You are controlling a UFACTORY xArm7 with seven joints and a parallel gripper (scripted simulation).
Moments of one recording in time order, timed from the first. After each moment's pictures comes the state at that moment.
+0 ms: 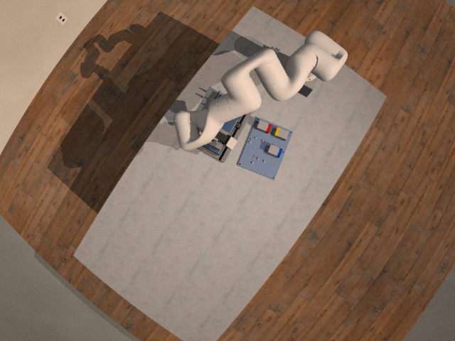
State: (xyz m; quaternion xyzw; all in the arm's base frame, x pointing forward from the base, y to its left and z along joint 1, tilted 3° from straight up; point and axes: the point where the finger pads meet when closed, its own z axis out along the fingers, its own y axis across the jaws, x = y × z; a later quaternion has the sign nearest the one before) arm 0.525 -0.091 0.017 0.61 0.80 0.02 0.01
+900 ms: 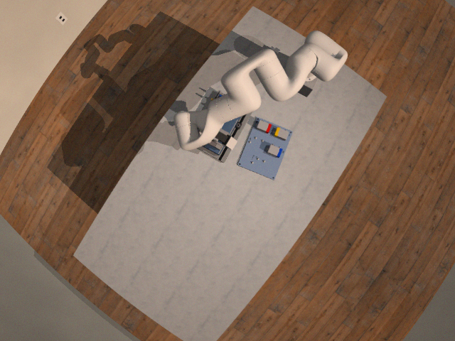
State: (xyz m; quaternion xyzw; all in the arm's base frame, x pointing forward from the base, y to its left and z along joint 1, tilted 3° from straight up) arm 0.525 -0.091 0.014 0.61 0.80 0.02 0.01
